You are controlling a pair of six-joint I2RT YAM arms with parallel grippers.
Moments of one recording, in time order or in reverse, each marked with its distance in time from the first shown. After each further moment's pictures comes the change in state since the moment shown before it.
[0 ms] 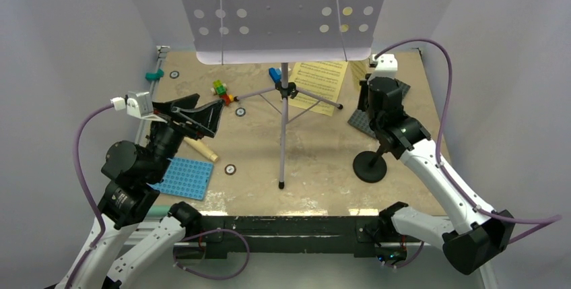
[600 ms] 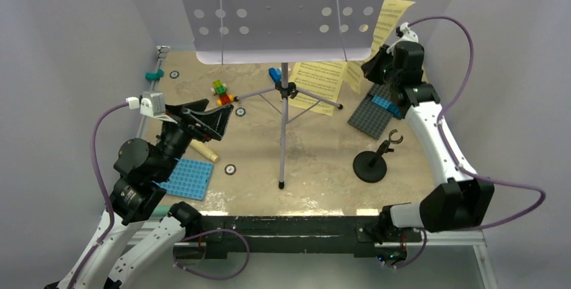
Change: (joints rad) left arm 0.000 0.002 -0.069 0.020 0.038 -0.027; right arm -0.336 0.229 0.189 0.006 -0.525 0.312
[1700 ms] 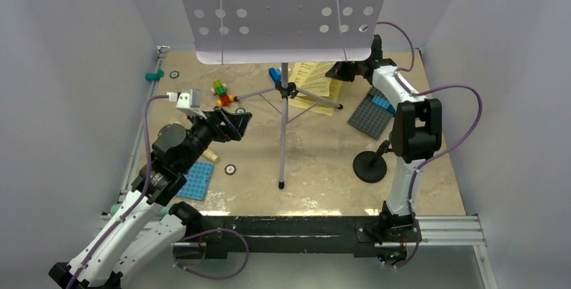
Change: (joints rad) left arm 0.000 0.115 -0.143 0.014 0.026 -0.044; right arm 0.005 0.703 0.404 0.003 -0.409 0.124
